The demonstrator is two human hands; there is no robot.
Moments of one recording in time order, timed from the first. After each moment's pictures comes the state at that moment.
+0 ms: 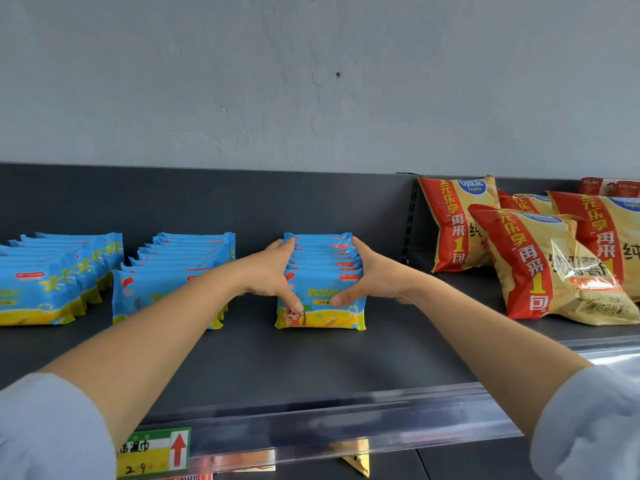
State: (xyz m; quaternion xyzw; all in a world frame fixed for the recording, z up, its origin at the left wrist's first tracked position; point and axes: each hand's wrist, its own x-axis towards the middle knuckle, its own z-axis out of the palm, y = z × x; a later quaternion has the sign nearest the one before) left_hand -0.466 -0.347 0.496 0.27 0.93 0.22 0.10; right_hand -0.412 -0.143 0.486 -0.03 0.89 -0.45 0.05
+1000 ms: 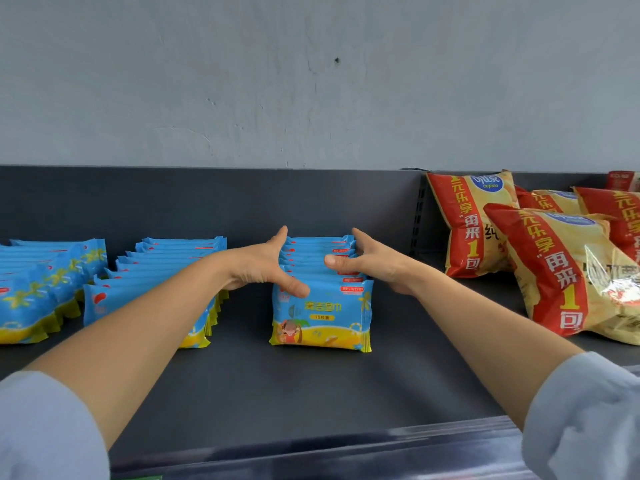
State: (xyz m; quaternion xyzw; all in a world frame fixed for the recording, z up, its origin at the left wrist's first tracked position) left_hand -0.513 -0.346 0.499 0.24 0.85 0.40 0.24; right_hand -0.459 -0.130 0.489 -0.01 0.85 -0.53 0.02
